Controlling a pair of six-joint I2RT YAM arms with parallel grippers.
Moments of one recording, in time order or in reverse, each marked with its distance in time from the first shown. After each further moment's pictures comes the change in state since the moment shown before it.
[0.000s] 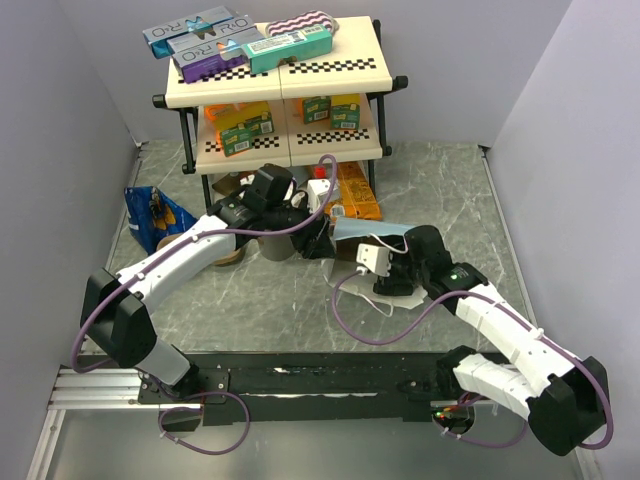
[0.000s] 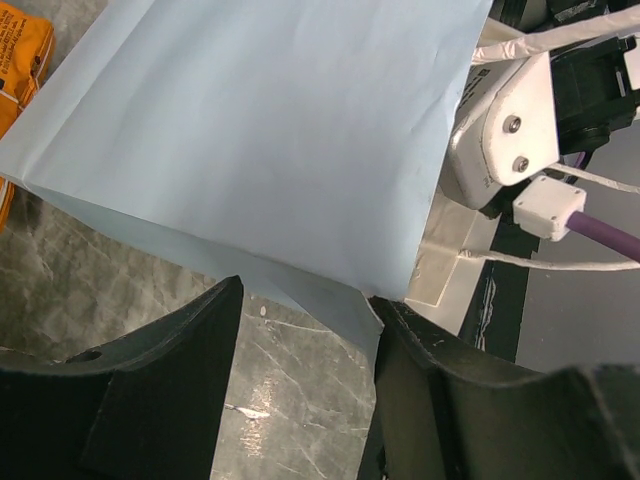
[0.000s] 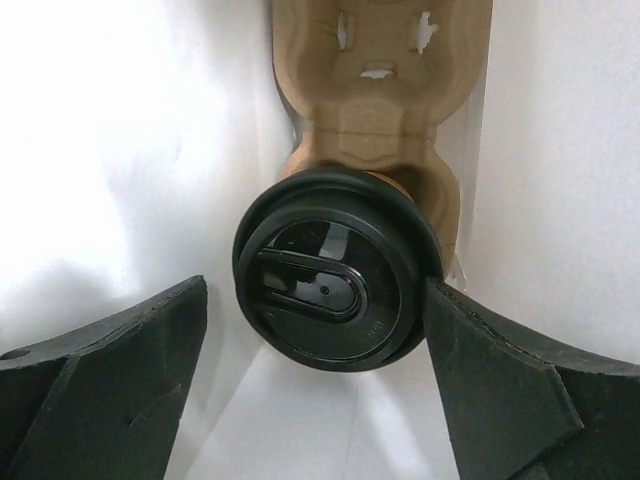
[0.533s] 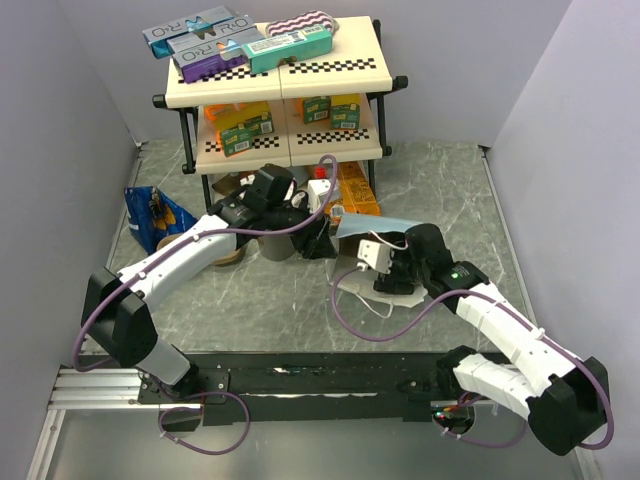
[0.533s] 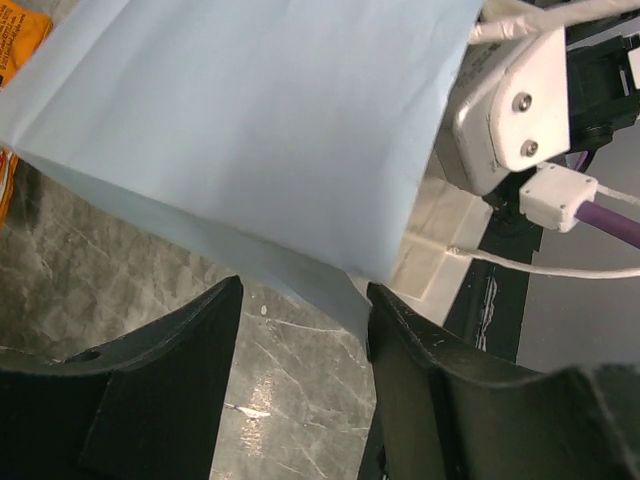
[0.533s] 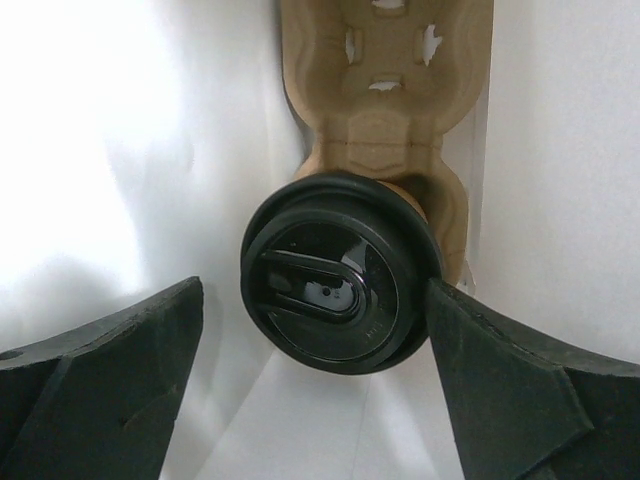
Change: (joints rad) left arm 0.001 0.006 0.000 0.000 0.000 0.000; right arm 0.000 0.000 0.023 -0.024 0.024 0.027
